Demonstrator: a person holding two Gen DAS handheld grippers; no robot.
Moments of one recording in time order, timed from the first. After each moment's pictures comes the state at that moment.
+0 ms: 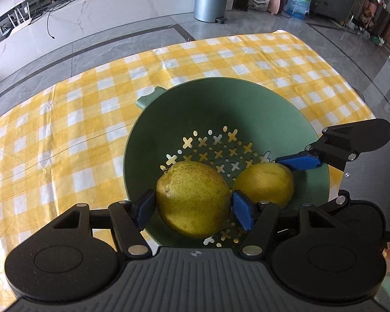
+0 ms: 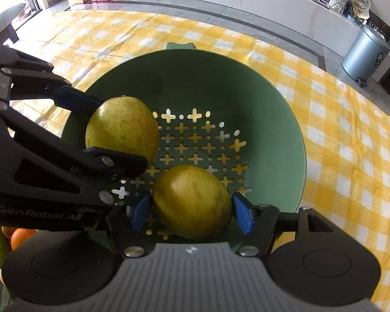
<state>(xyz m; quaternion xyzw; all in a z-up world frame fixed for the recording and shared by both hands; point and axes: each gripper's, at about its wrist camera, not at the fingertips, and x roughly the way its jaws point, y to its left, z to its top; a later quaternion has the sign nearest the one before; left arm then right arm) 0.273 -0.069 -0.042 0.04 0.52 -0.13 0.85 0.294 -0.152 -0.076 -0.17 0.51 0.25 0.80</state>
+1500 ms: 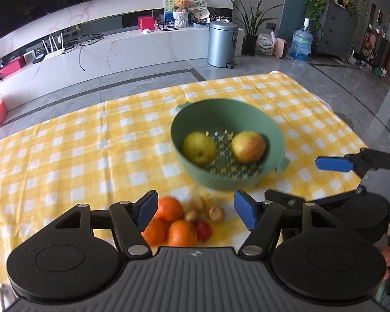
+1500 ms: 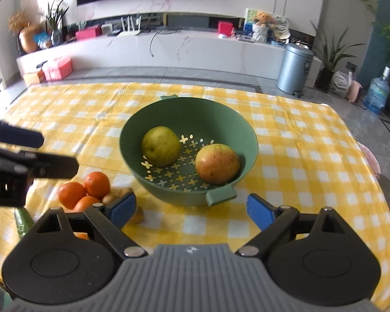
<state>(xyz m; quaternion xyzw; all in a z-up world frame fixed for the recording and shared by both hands) 0.121 -0.029 0.026 0.03 0.41 -0.09 0.90 0.151 -0.164 -0.022 -0.06 0.39 0.12 0.91</state>
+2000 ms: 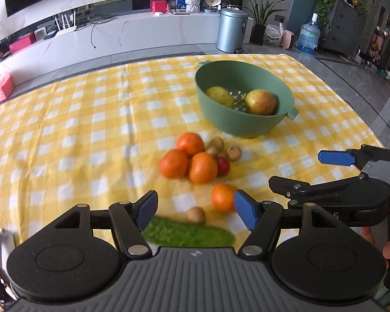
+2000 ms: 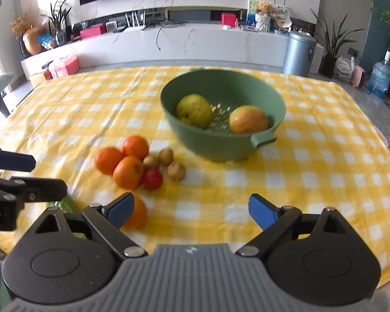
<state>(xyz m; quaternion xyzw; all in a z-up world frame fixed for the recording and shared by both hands) 0.052 0.020 -0.002 0.00 0.44 -0.08 0.89 0.085 -0.137 -0.043 -0.04 0.41 0.13 0.90</state>
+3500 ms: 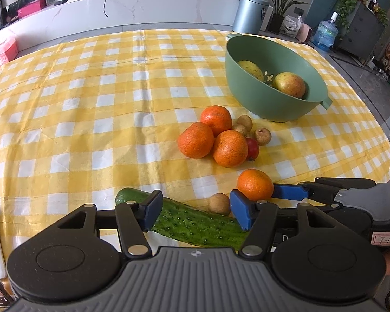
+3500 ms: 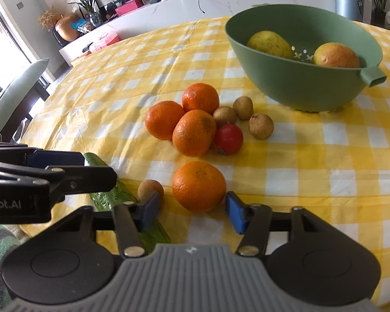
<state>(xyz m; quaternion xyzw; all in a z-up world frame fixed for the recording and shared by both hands) 0.075 0.045 -0.044 -0.05 0.48 -0.06 0.87 0.111 -0.093 -0.105 0.04 0.49 0.24 0.84</state>
